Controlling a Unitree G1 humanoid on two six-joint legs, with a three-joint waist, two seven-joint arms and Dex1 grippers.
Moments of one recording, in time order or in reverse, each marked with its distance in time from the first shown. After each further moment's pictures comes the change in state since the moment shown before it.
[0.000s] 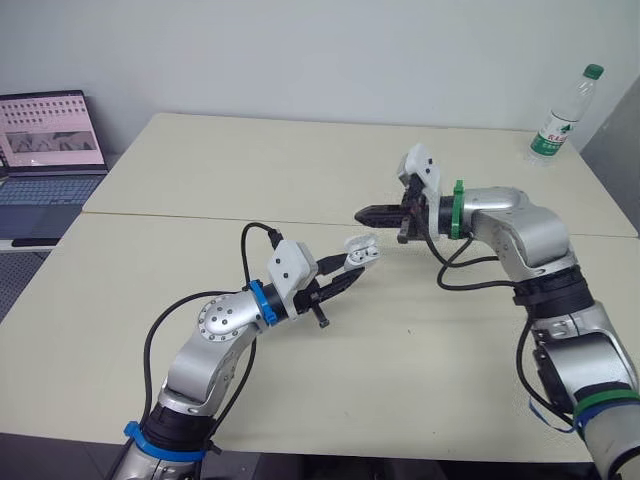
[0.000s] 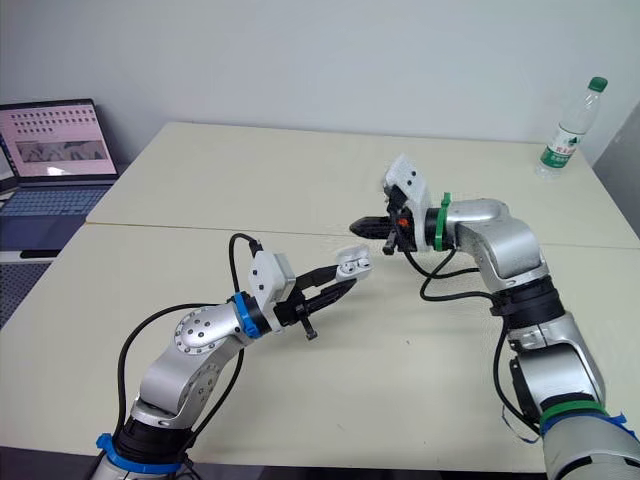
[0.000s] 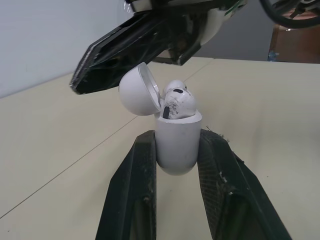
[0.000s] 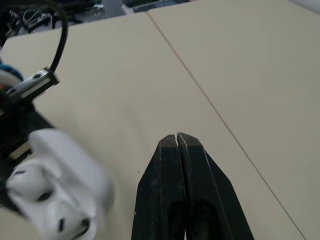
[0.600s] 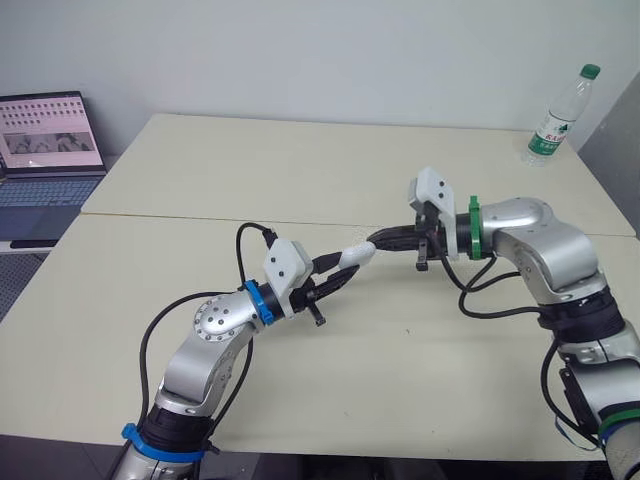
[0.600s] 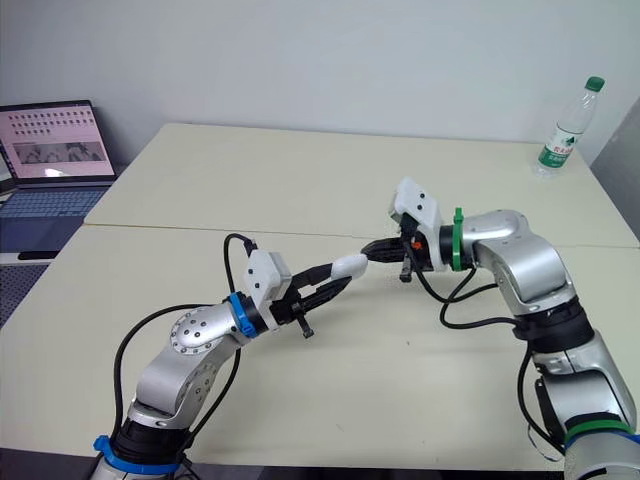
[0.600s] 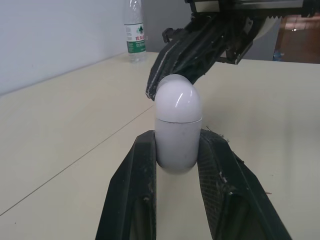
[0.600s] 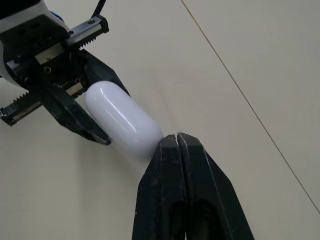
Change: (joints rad) left arm 0.009 0.000 0.025 0.000 -0.019 0.027 0.000; right arm 0.134 -0.099 -0.007 -0.191 -0.011 0.025 0.035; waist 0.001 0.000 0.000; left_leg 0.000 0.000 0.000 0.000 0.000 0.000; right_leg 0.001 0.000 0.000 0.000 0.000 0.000
